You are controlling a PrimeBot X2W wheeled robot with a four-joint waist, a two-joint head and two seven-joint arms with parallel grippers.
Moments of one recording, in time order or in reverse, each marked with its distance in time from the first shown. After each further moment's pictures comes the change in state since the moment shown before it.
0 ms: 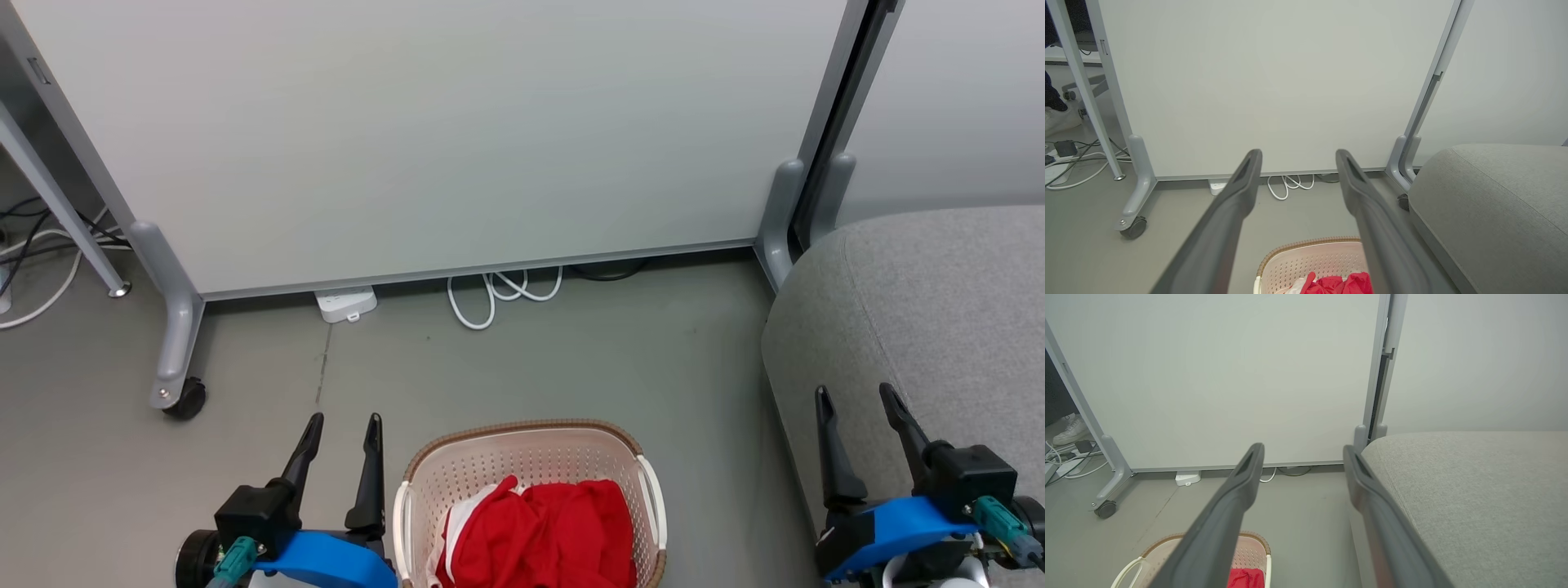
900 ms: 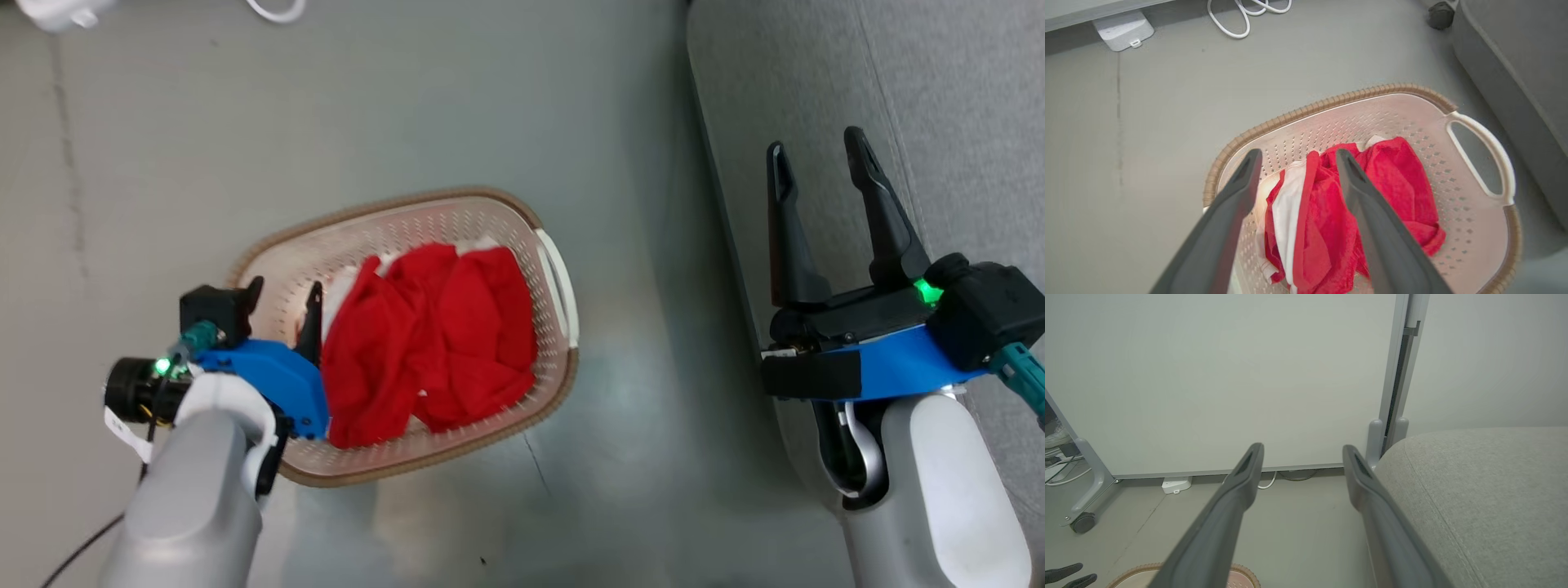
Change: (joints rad) left arm -0.499 0.087 -0.034 0.491 0.026 -0.035 0.136; right arm -0.350 -0.002 0.167 -0.134 0.091 0.000 -0.067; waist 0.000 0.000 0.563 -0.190
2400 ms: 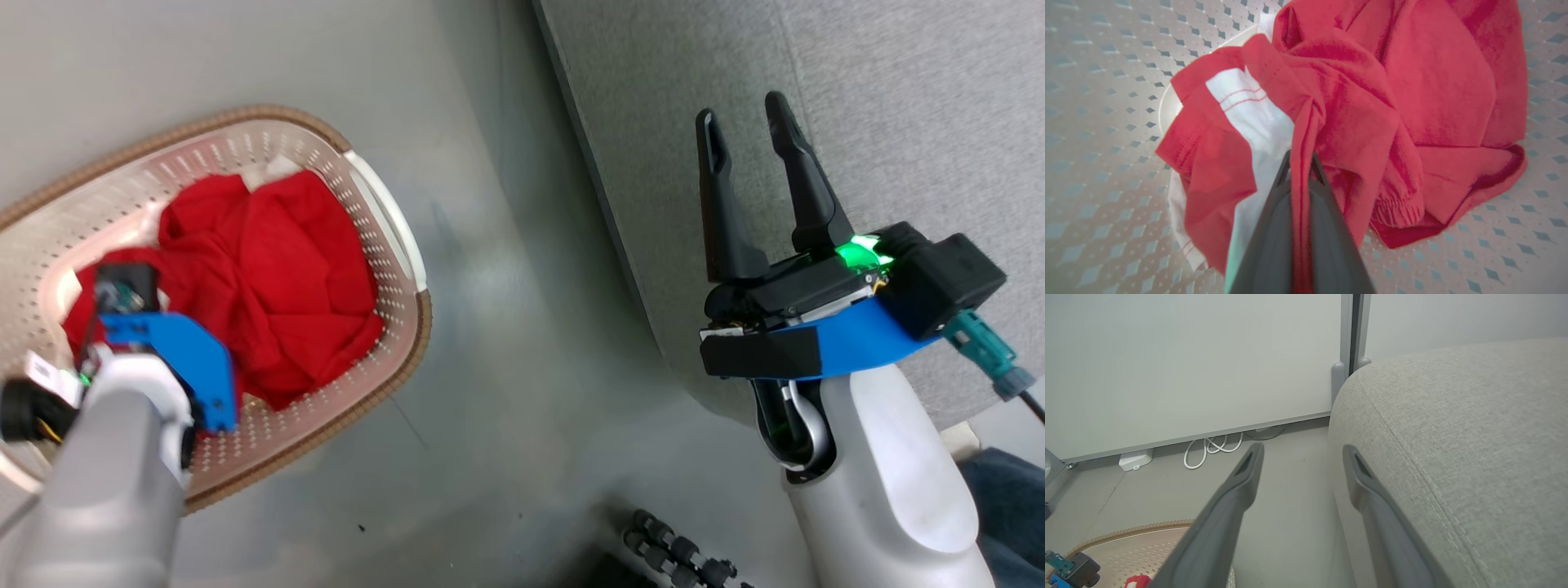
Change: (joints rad) left arm -0.157 0.131 -0.024 0.199 -0.008 0.123 0.311; right arm -0.122 0.000 0.150 0.111 0.209 0.000 -0.112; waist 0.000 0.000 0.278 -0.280
